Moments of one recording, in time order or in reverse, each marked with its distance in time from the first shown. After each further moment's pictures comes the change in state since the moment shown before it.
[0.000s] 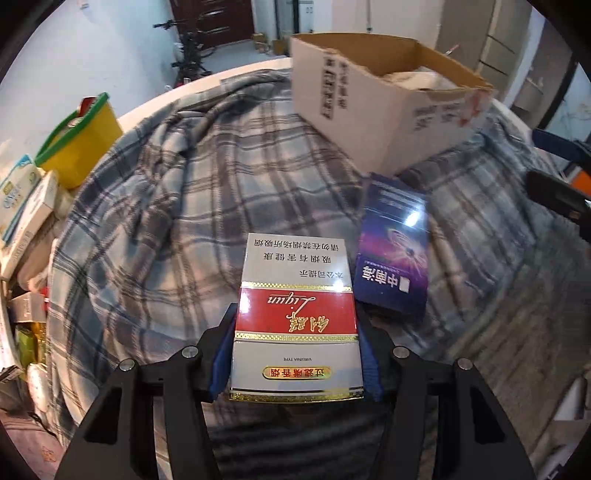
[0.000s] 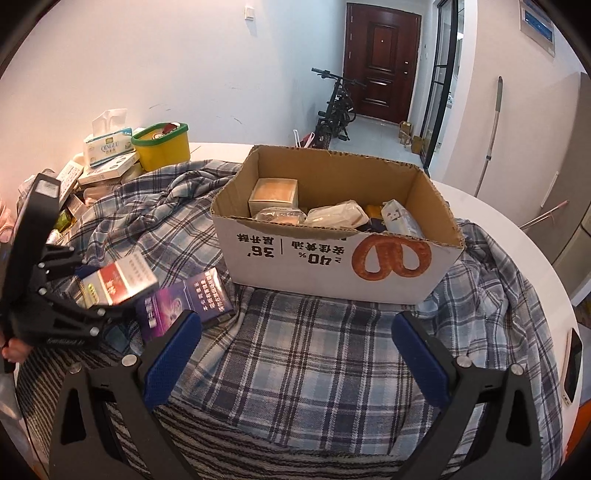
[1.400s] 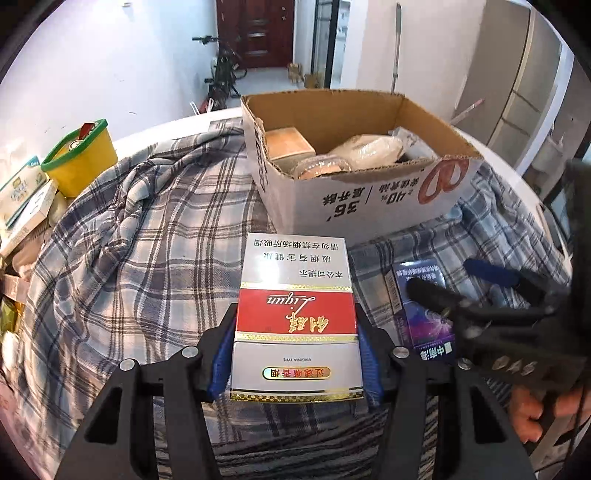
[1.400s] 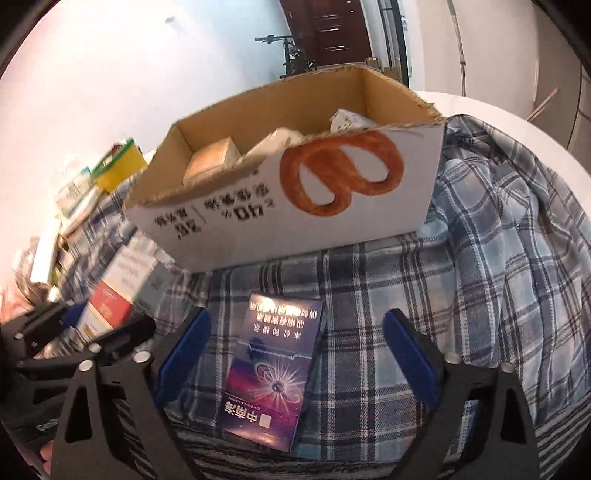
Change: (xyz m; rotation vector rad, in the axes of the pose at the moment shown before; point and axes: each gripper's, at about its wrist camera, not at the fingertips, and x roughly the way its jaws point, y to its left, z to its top) left arm -0.010 -0.071 0.043 -0.198 -0.171 0.032; right arm 0.052 -0.049 -0.032 0.309 0.161 0.091
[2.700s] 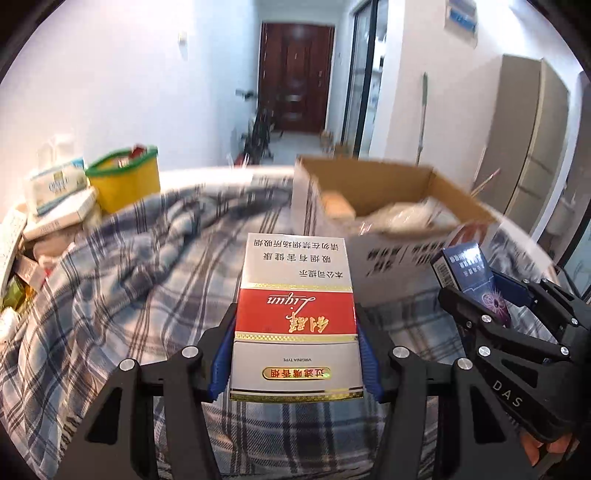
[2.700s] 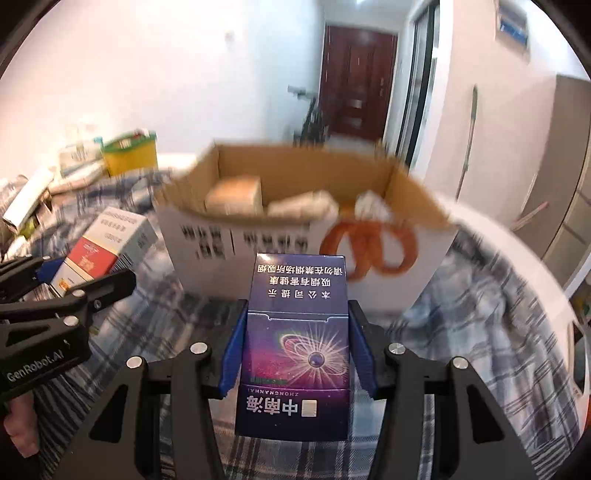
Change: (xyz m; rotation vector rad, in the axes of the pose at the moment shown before) left arm -0.015 0.021 -0.015 -0.108 -0.321 0.065; right arm -0.032 0.046 -0.009 -0.297 -0.361 -0.155
